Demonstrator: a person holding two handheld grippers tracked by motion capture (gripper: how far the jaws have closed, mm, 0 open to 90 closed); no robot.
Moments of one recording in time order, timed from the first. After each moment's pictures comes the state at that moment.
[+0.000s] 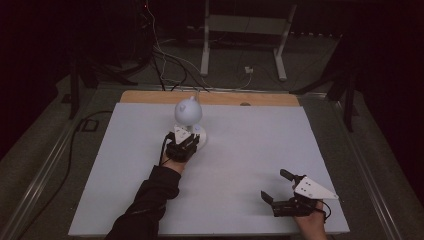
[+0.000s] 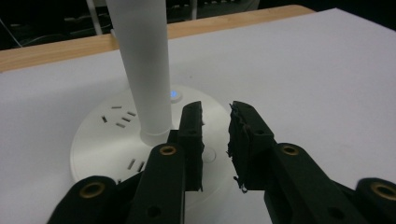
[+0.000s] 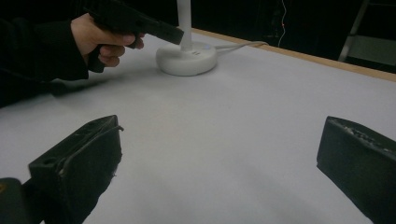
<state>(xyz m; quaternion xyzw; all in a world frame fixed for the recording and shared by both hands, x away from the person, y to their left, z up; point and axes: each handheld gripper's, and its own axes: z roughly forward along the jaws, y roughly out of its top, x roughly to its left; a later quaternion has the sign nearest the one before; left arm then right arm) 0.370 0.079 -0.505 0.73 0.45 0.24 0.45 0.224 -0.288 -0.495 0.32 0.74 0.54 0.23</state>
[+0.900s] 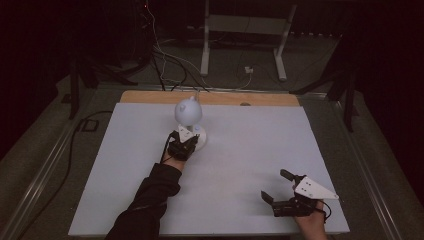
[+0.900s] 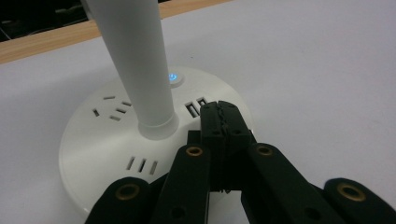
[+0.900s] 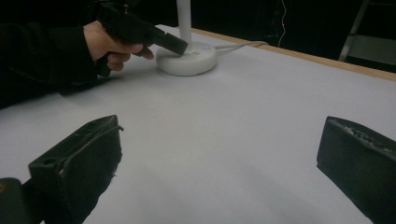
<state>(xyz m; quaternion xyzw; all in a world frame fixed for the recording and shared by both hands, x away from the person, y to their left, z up) 0.383 0.075 -0.517 0.77 0.43 0.24 0.41 0.224 -0.288 -0.494 0.33 0.74 0.54 0.22</state>
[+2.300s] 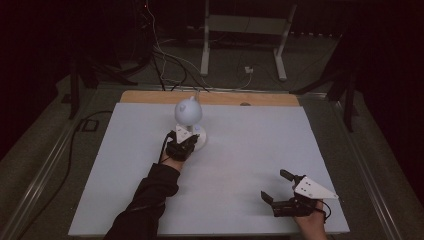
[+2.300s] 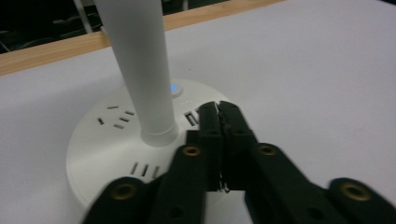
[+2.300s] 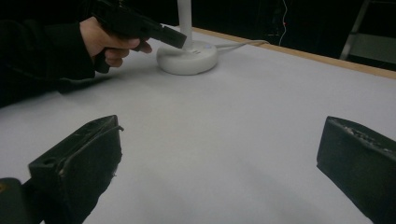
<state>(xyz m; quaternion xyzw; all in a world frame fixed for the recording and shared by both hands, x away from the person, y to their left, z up) 0.379 0.081 -0.513 0.76 0.42 0.24 0.44 0.224 -0.288 -0.495 0.33 0.75 0.54 0.22</state>
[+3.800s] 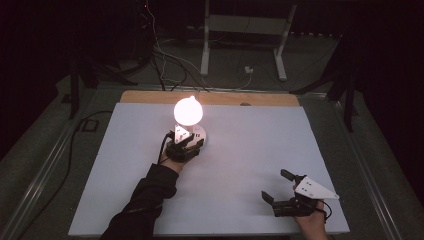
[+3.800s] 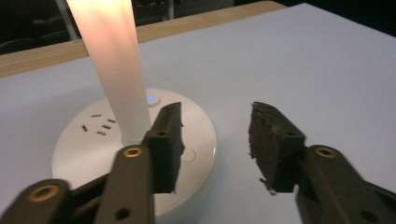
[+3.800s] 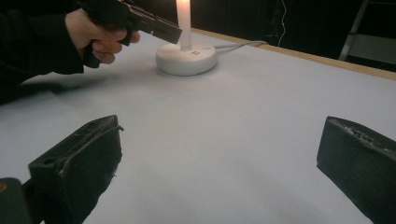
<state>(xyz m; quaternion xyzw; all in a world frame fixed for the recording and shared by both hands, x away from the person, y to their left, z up) 0.365 0.082 -0.492 0.76 0.41 0.21 0.46 0.224 -0.289 -0.494 0.33 0.74 0.54 0.22</state>
